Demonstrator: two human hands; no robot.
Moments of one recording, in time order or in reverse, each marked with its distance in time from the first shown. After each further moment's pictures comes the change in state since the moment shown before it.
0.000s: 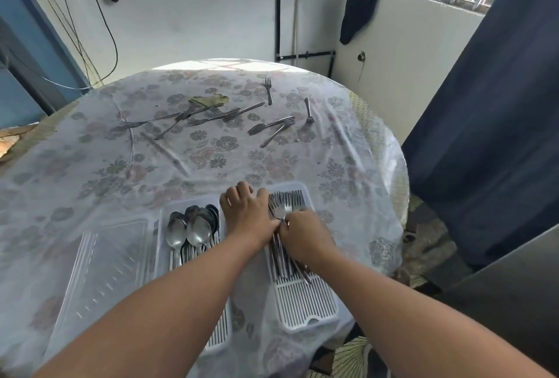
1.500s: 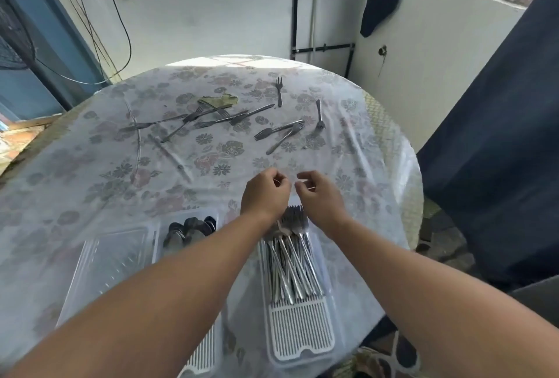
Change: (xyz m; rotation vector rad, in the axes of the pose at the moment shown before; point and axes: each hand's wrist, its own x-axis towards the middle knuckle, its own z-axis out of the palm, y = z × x) left_hand 0.061 0.028 -0.041 -0.762 -0.027 -0.191; right_hand 0.082 0.020 -0.048 0.593 0.132 0.081
